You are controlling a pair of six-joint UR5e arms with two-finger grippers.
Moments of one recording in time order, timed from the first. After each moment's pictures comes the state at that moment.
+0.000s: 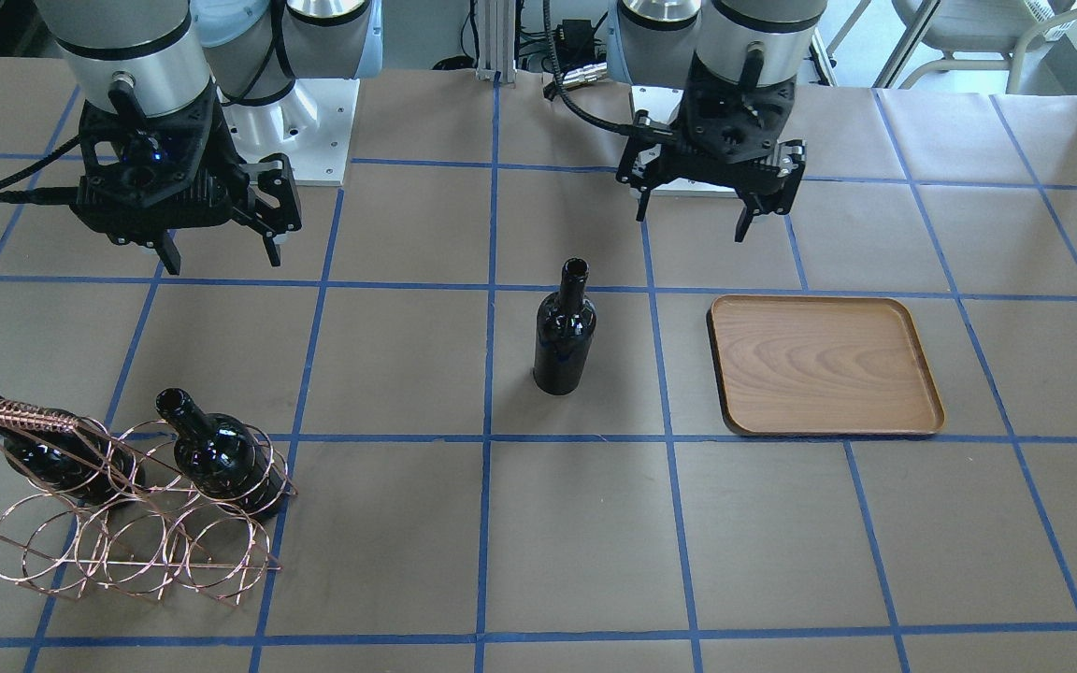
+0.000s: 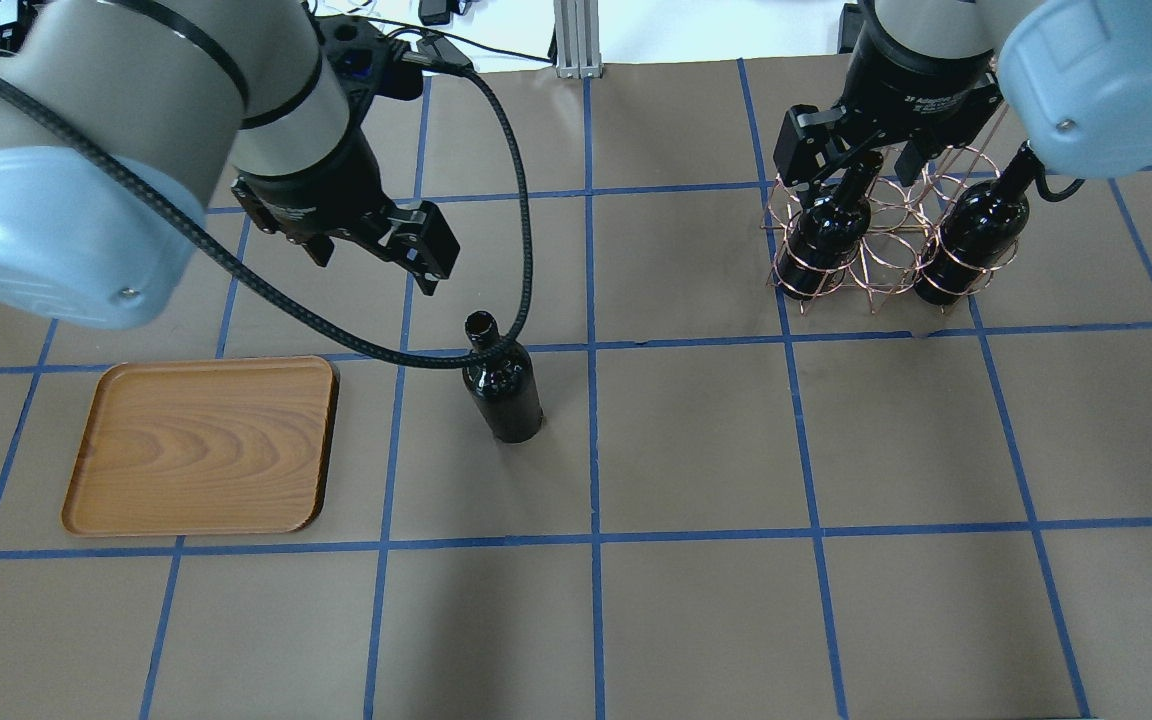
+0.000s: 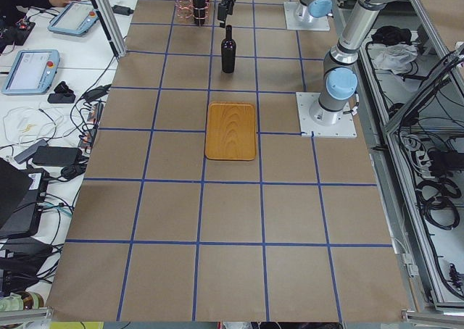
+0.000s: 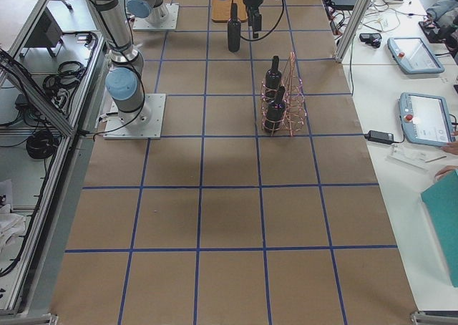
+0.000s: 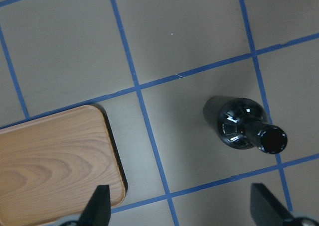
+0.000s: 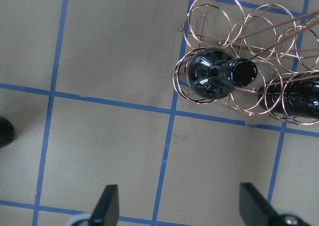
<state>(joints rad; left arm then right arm) -1.78 -1.57 -1.62 -1.47 1.58 0.14 1.63 -1.55 1.53 -1.66 -1.60 -0.11</state>
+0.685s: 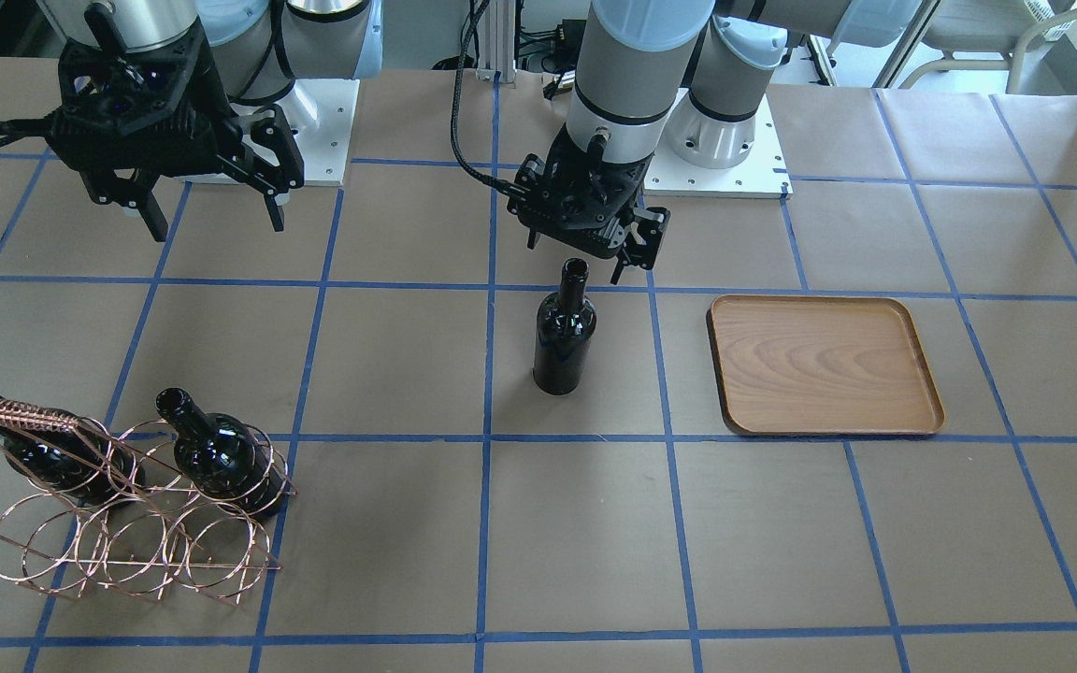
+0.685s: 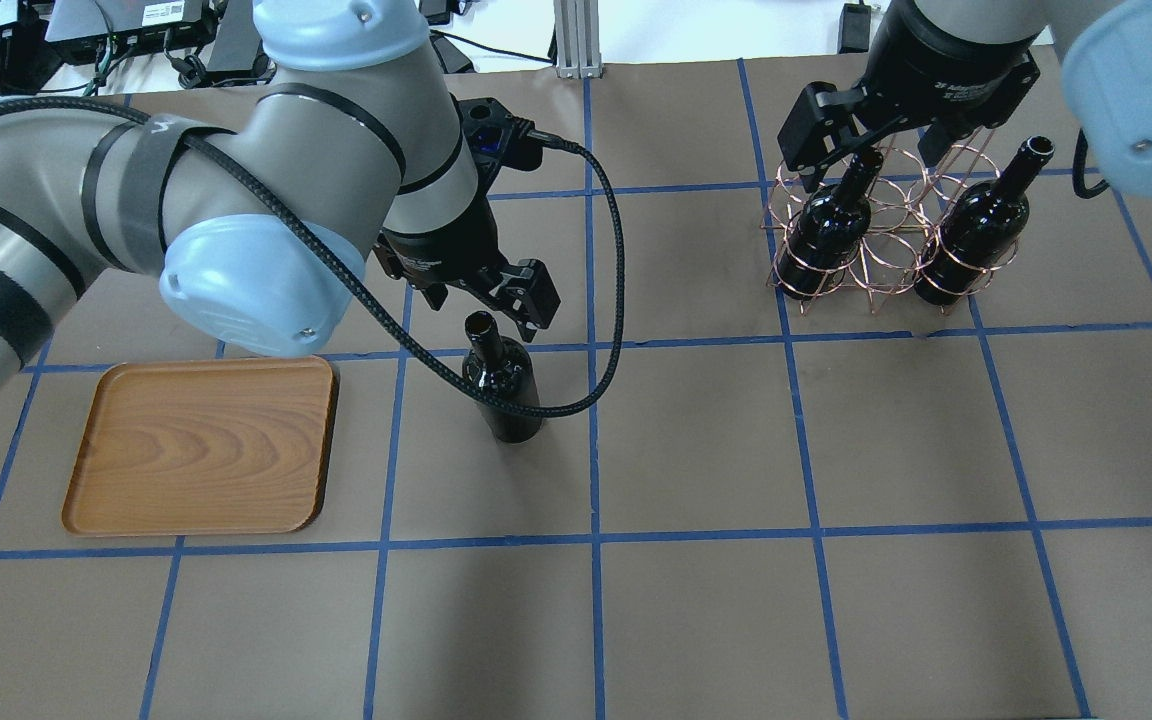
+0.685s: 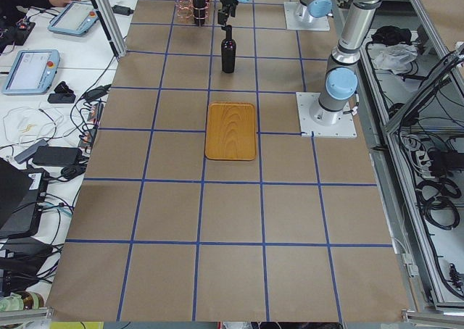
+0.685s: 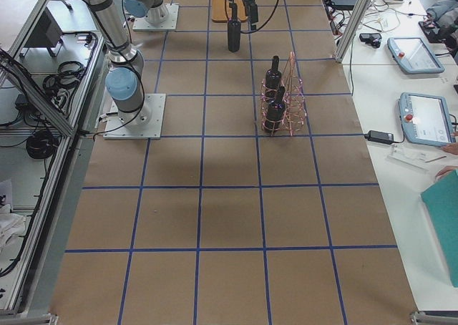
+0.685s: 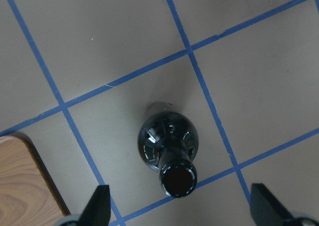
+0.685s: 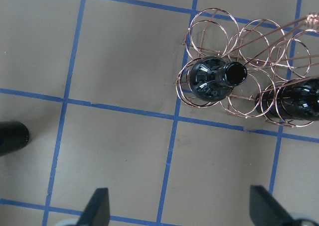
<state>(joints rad) -1.85 -1.67 -1.68 -1.36 1.51 0.16 1.62 -1.62 1.54 -1.66 -1.59 -0.12</state>
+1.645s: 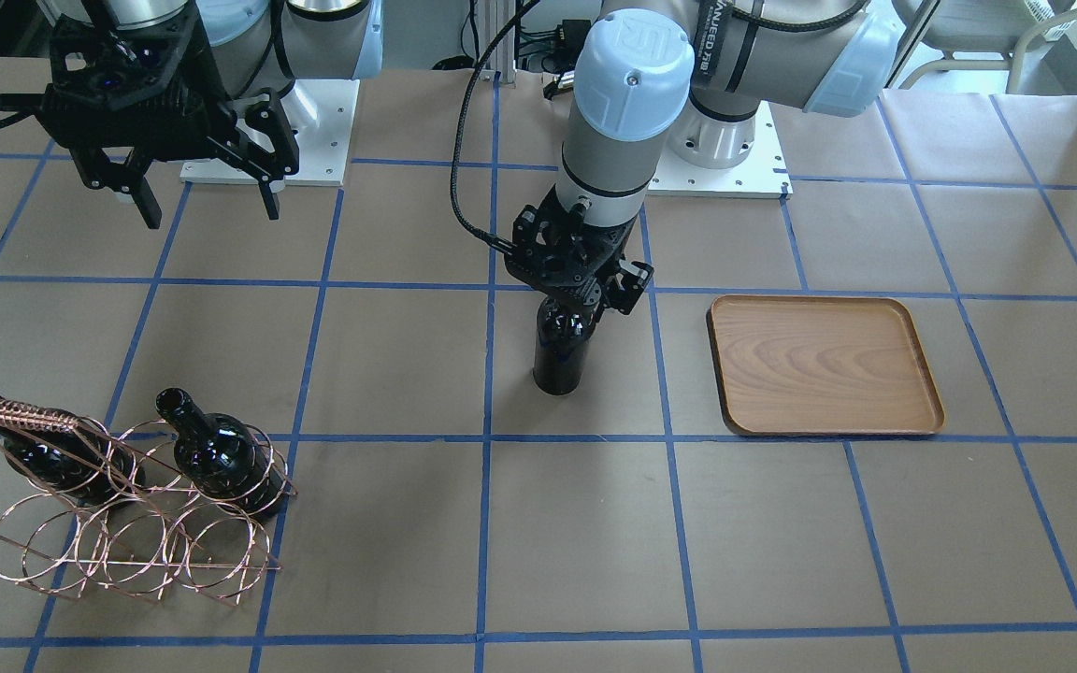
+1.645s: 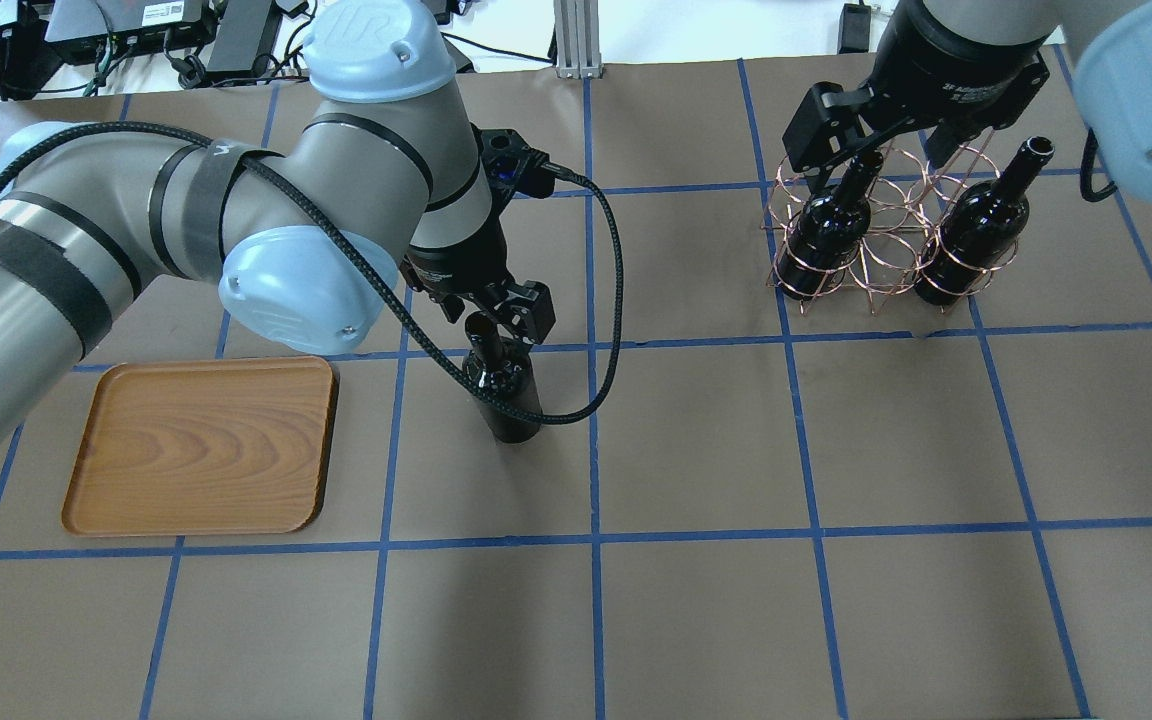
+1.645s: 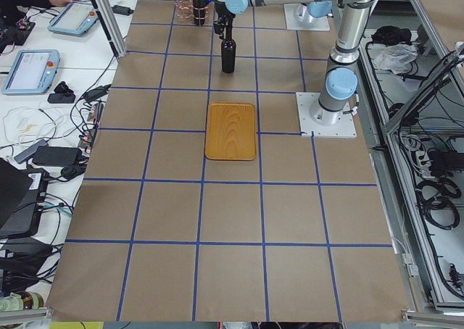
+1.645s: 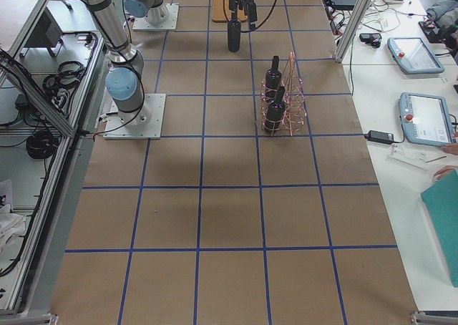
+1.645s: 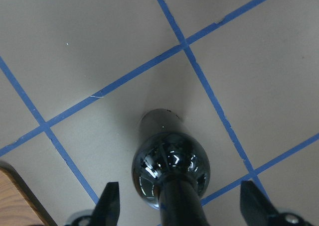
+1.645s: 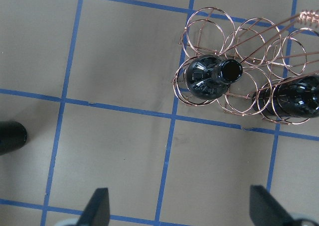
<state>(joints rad) -1.85 -1.73 -1.69 -1.33 1.51 0.24 1.62 -1.62 1.54 -1.66 -1.60 -0.12</state>
